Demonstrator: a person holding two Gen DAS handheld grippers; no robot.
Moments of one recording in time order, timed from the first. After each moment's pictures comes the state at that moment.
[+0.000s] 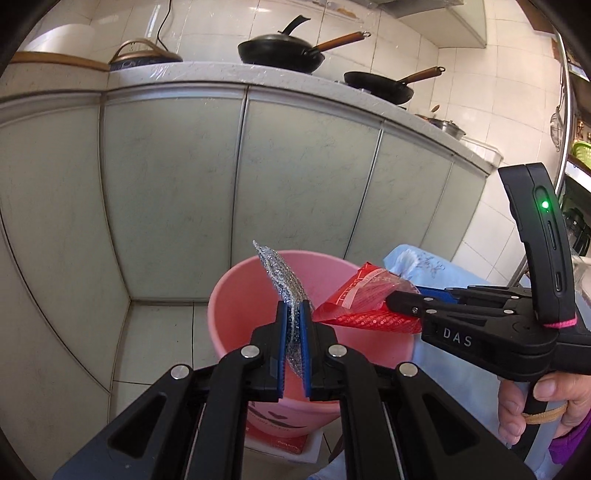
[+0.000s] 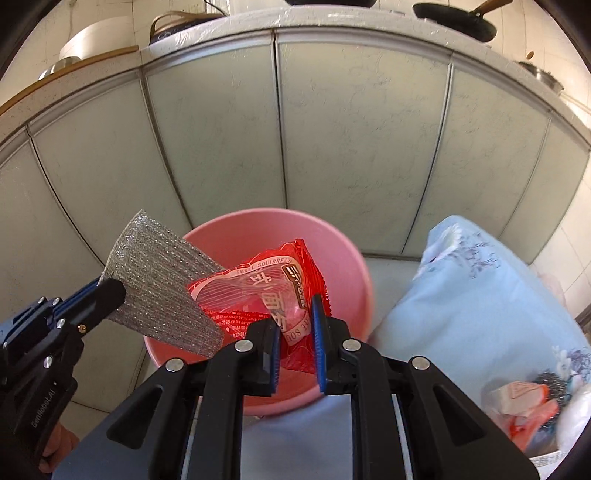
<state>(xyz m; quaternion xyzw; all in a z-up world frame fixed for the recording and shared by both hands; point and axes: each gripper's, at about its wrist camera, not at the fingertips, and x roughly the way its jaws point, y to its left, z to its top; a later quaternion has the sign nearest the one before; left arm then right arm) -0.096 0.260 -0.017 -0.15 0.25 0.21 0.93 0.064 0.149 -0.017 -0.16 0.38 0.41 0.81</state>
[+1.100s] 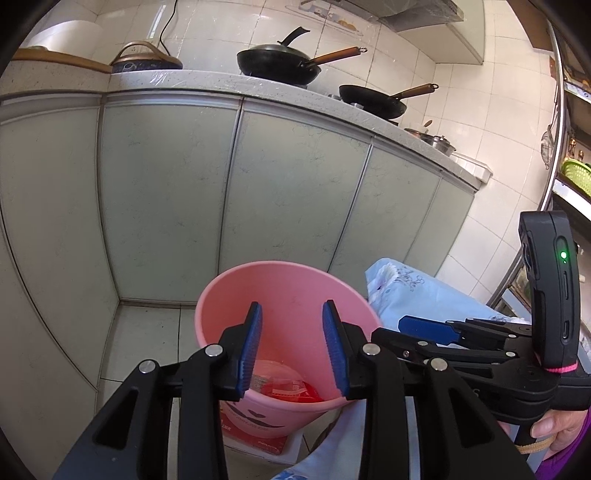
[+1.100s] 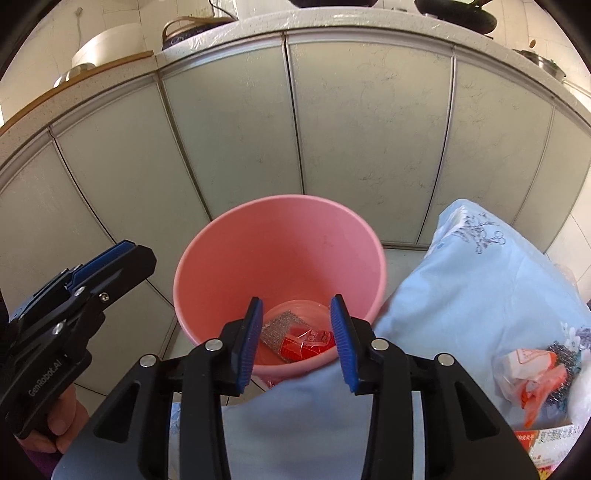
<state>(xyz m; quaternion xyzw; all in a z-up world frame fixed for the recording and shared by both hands) -0.109 0.240 0.005 -0.17 0.22 0.19 0.94 0.042 0.112 -0.002 -0.13 0.38 0.43 0.81</state>
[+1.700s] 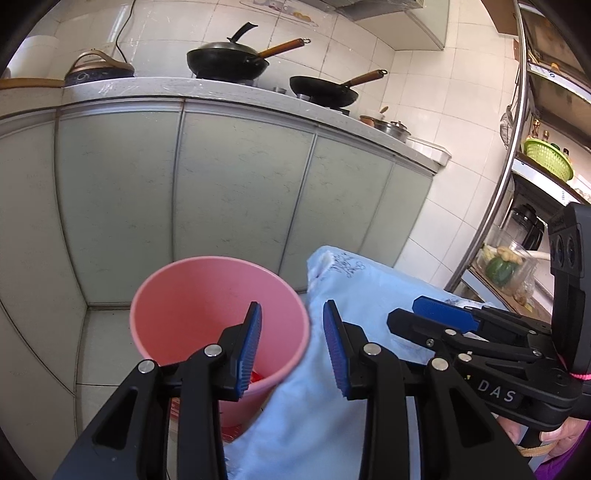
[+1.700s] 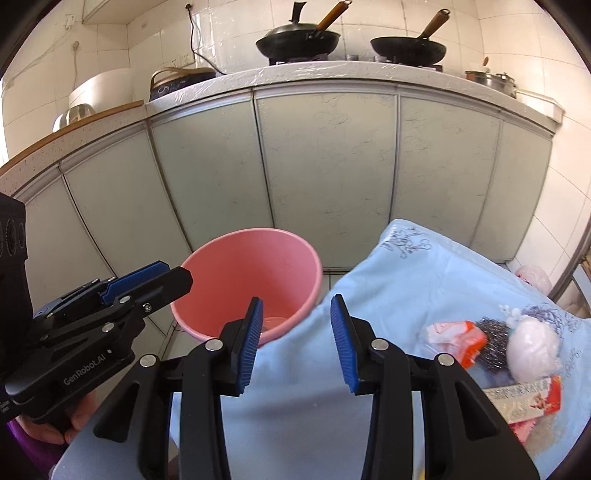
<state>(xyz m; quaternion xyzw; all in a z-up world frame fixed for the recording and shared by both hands) -0.093 0.177 0.028 -0.16 0.24 0.12 0.95 0.023 0.020 0.040 -0.09 0.32 0.39 0.86</state>
